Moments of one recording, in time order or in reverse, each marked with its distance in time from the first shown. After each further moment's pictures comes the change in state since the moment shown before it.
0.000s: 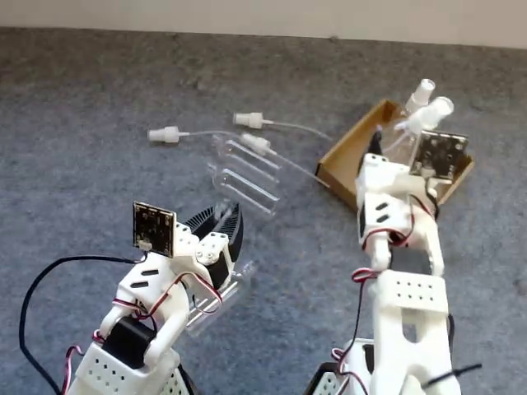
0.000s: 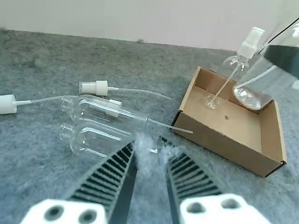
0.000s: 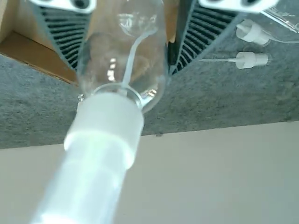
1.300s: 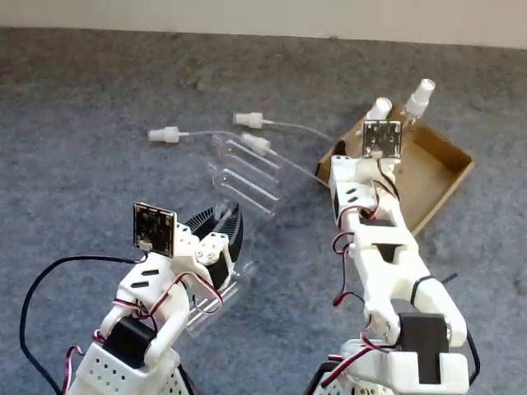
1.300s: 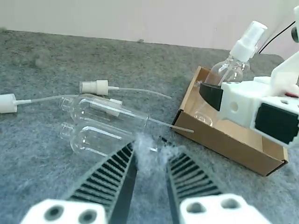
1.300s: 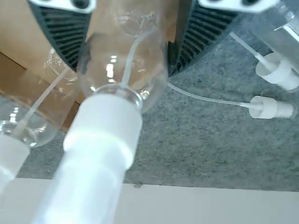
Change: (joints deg) left arm -0.1 -0.1 0.4 0.0 0.0; right arm -4.2 38.0 -6.8 -23.7 6.2
